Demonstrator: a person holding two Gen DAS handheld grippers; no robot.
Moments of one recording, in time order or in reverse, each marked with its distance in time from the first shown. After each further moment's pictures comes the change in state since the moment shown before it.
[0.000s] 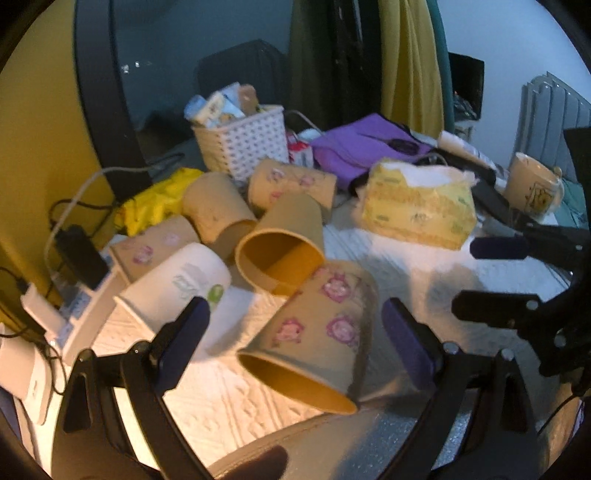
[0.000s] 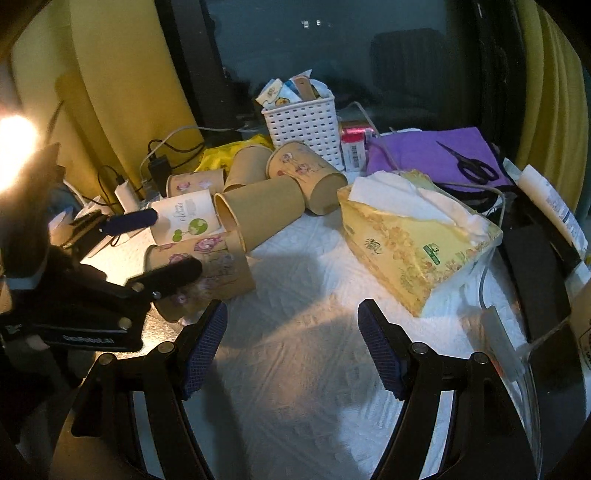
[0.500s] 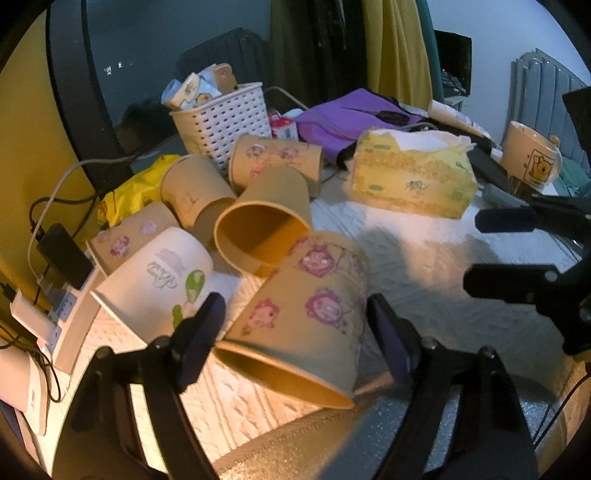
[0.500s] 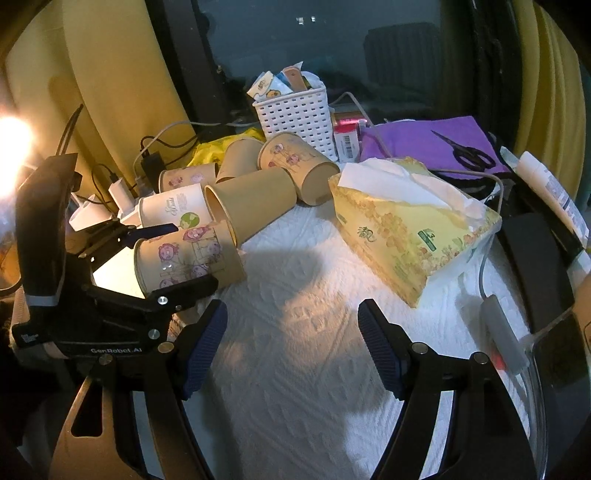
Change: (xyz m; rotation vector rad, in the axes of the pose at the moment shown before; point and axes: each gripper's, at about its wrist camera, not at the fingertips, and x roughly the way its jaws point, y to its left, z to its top) left arm 0.013 -0.008 -0.008 0.056 0.047 -0.019; right arm 0.004 -0.006 -0.006 0.019 0.014 -0.004
